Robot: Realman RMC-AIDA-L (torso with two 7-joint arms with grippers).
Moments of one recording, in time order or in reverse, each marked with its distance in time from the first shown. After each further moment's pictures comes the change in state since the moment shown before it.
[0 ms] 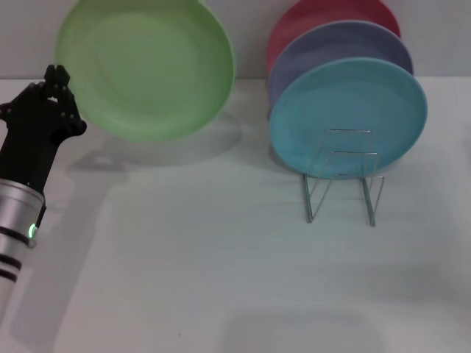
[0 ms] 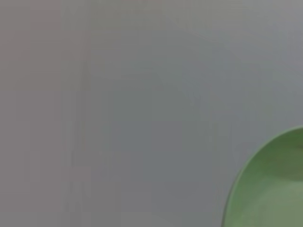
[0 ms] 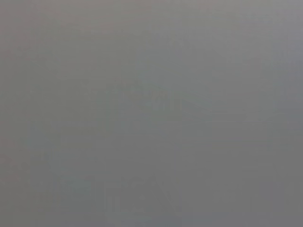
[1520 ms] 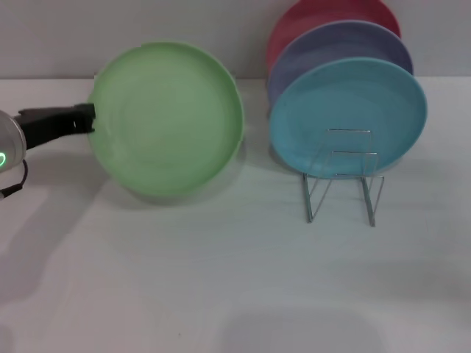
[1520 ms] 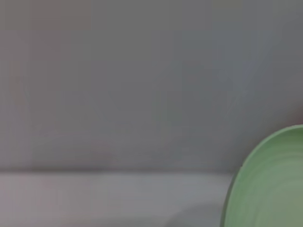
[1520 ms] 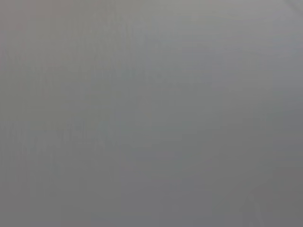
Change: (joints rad) left arm 0.086 0.011 -0.622 -0.855 -0.182 -1.718 0.447; right arm 0.048 -0.006 0.241 0.006 0.008 -0.006 0.011
